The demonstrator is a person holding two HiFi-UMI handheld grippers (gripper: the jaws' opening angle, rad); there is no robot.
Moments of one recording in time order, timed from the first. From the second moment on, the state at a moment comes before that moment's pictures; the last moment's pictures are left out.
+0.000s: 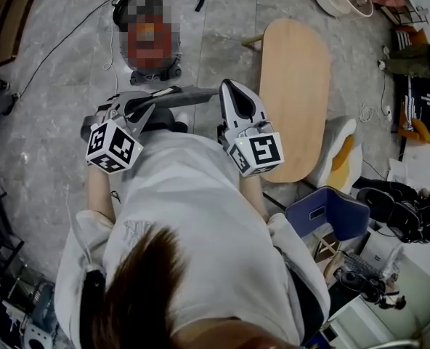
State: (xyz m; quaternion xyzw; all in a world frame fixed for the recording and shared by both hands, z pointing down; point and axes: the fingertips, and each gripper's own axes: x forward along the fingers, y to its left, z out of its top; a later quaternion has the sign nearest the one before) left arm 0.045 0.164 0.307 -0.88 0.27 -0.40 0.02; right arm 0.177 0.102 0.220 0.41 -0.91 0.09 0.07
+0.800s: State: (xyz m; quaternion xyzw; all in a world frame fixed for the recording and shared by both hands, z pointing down) left arm 0.006 0.078 0.319 -0.89 0.21 -0.40 -0.02; right arm 0.129 0.006 0.214 0.41 -0.90 0.10 0.08
